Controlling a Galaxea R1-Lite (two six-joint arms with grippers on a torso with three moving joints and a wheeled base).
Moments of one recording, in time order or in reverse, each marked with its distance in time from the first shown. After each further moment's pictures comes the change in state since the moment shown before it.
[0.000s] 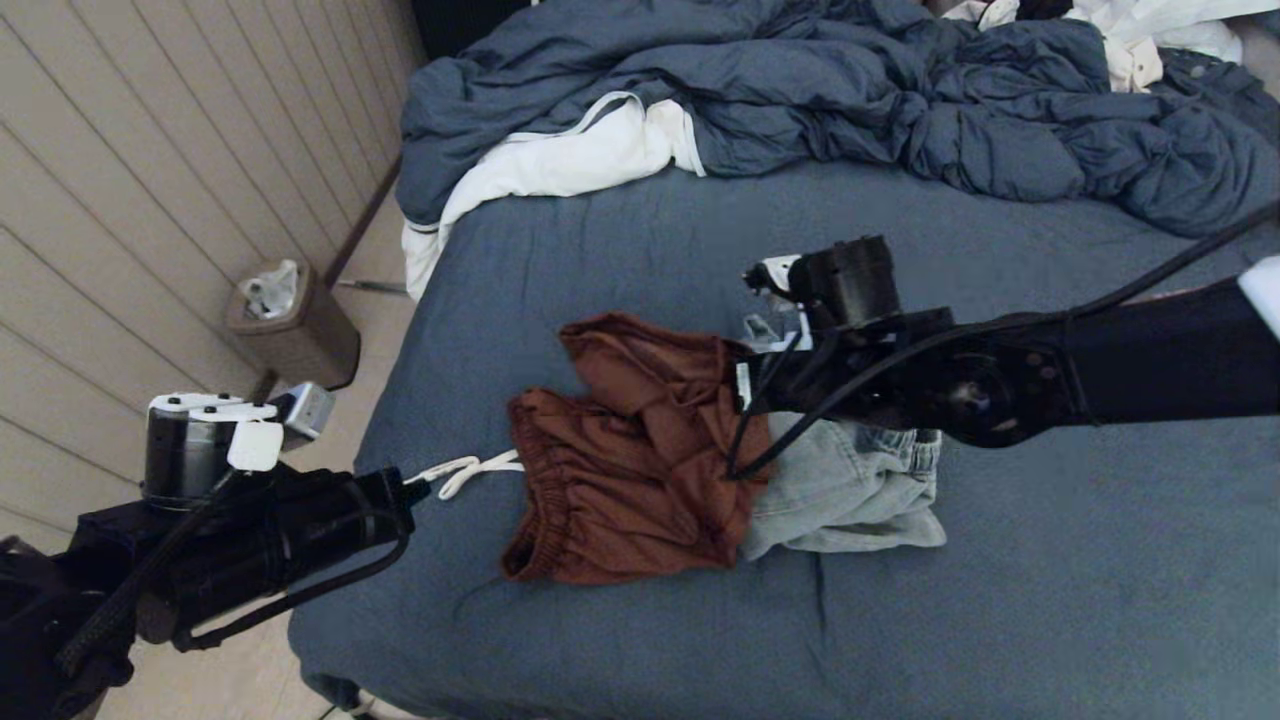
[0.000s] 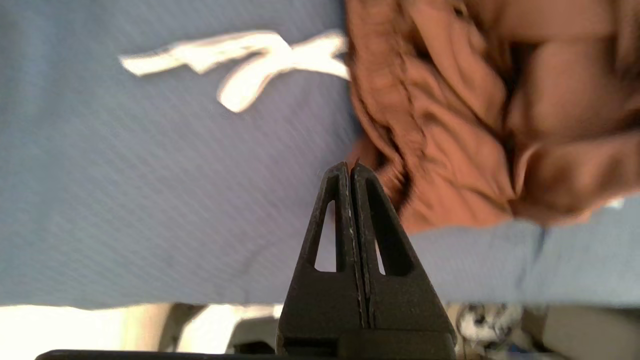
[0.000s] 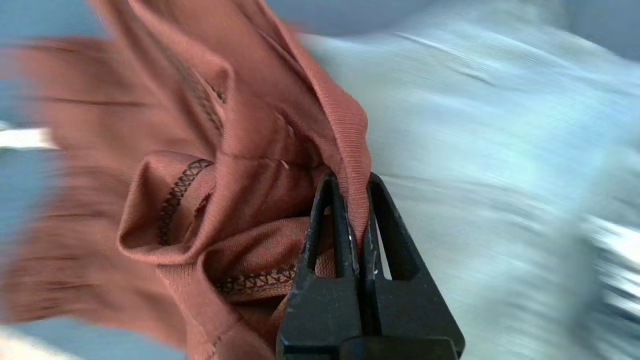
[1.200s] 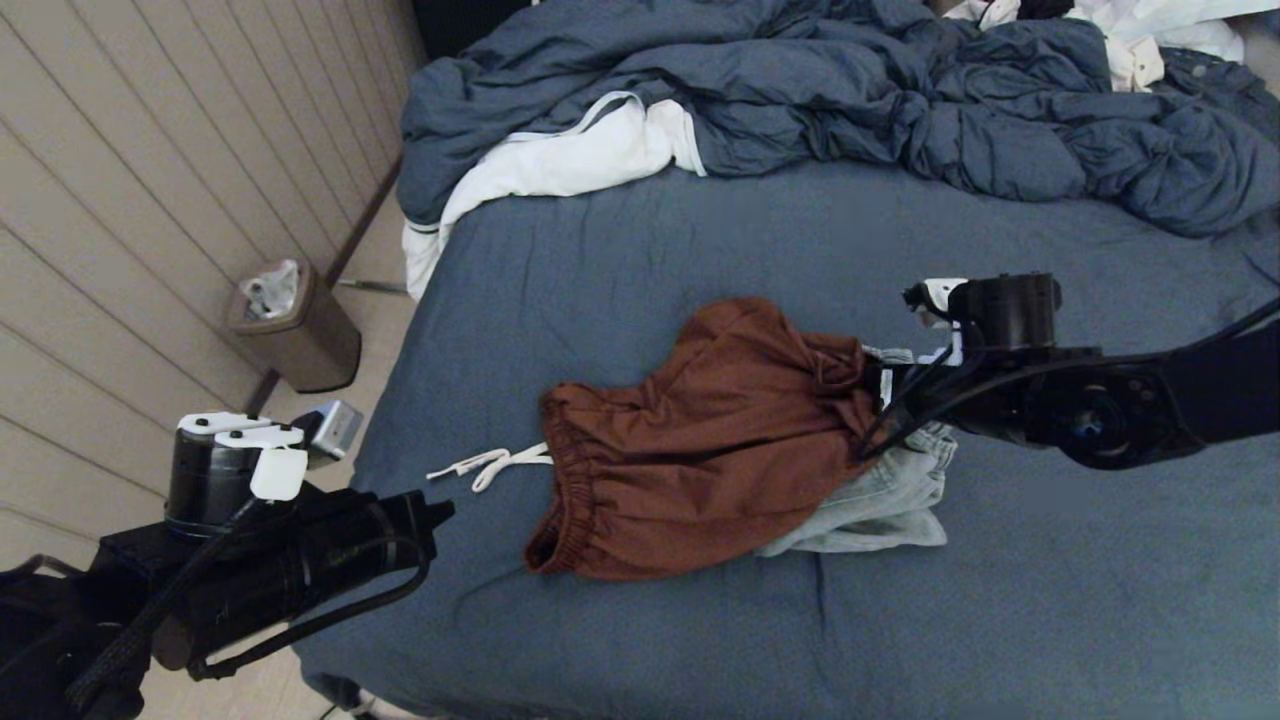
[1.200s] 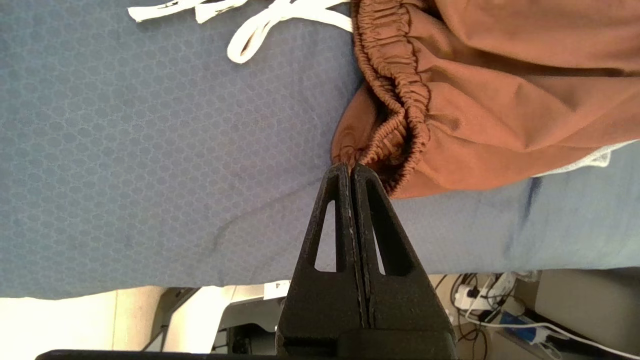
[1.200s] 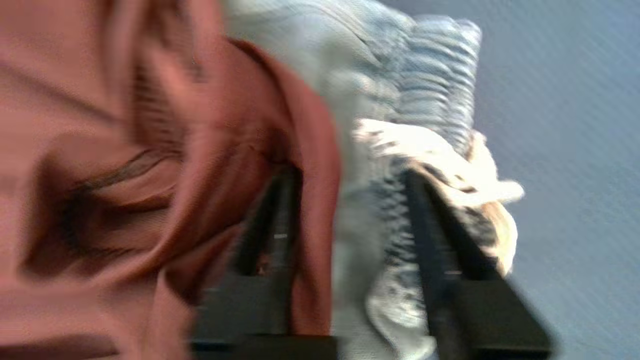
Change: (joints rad) left arm -0.067 0.006 0.035 -0.030 0.006 -0.008; right arm -0.343 -0.030 0.239 -0.252 0.064 -0.042
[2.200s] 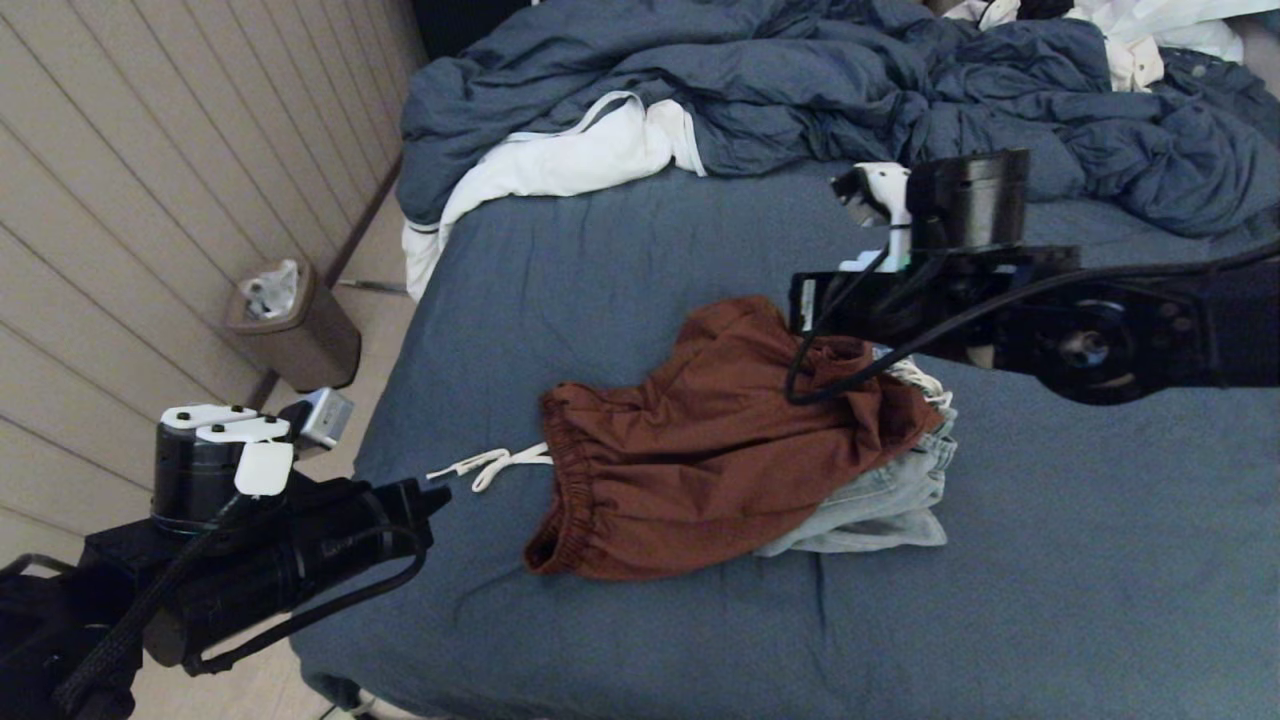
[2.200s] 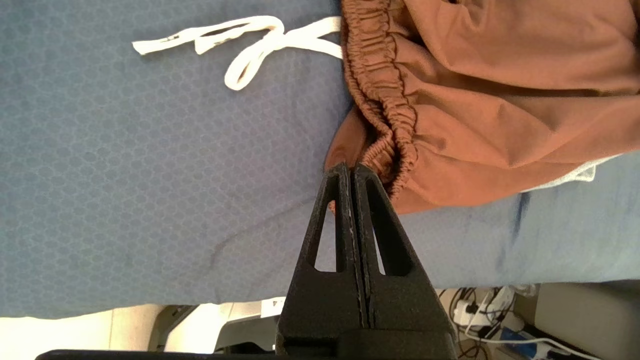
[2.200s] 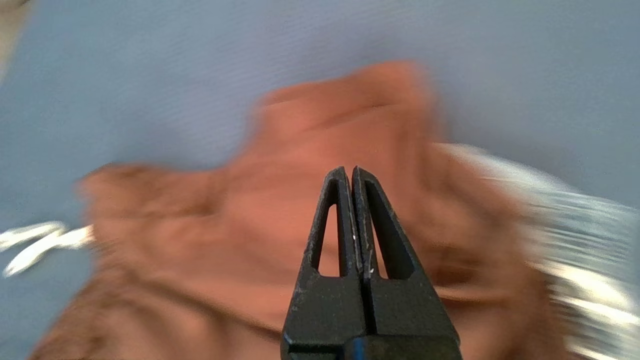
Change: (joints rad) left arm 0.002 -0.015 0.000 -0.034 0.013 0.002; right arm 0.263 -0.053 -0.269 0.116 0.026 0.005
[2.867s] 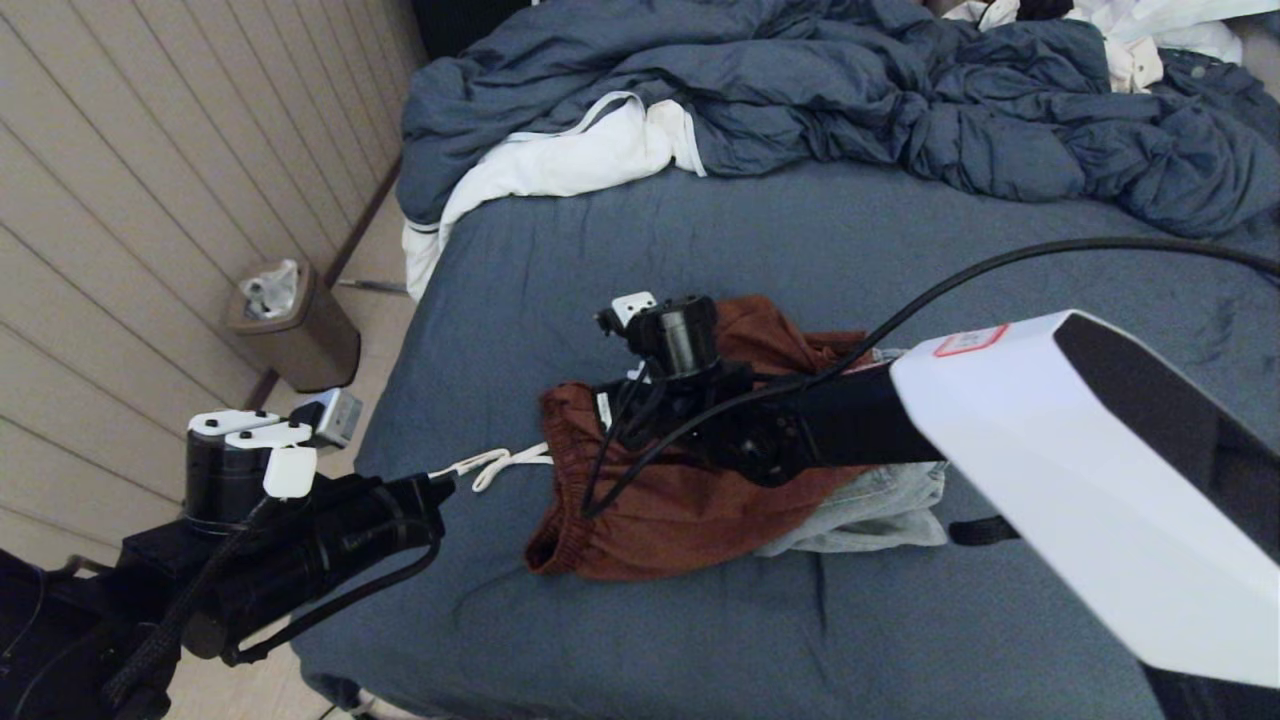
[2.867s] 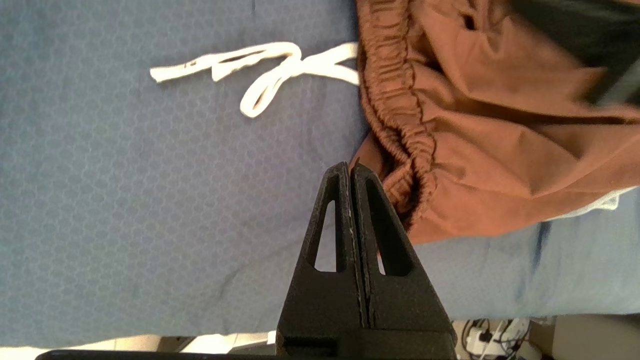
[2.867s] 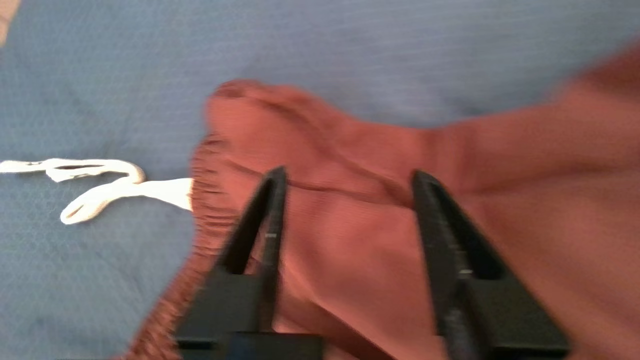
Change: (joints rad) left arm 0.000 0.080 0.012 -0.124 0.051 0.002; right arm 0.272 0.468 -0.336 -0.012 -0.119 -0.029
